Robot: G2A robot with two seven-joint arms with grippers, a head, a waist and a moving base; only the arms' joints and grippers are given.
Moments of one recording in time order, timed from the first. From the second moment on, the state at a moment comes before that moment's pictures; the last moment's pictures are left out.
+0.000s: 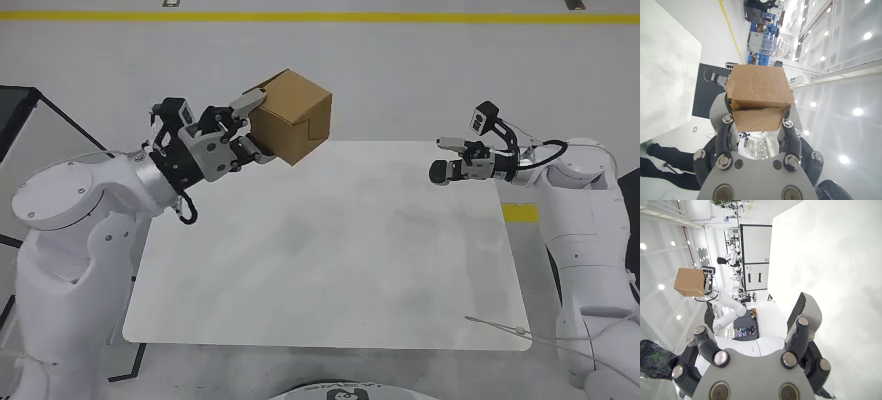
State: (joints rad) left arm 1.17 -1.02 -1.51 -2.20 -0.83 0.85 -0.37; right arm -0.85 -1.08 1.45 -1.00 0.28 -0.02 1.51
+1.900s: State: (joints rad) left arm 1.21 -0.93 -1.43 -2.22 0.03 -0.17 -0.71; right arm -0.85 -1.08 1.45 -1.00 0.28 -0.02 1.51
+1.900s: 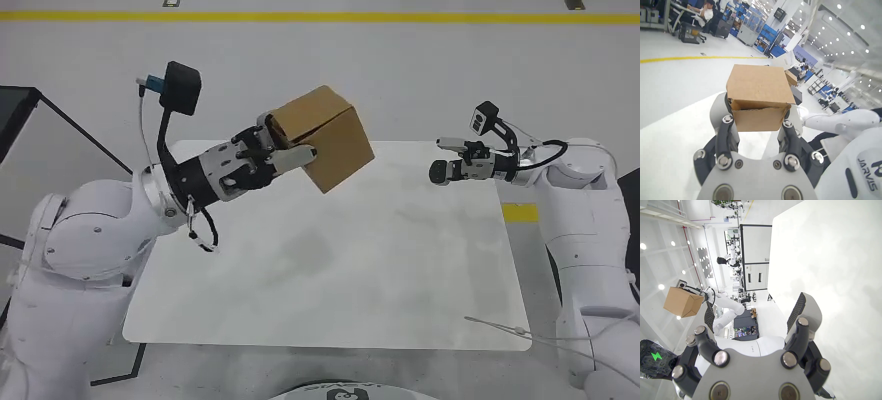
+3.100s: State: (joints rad) left arm 1.19 -0.93 -1.48 -2.21 0.53 -0.75 -0.55; right arm -0.85 -1.08 1.45 -1.00 0.28 -0.02 1.51
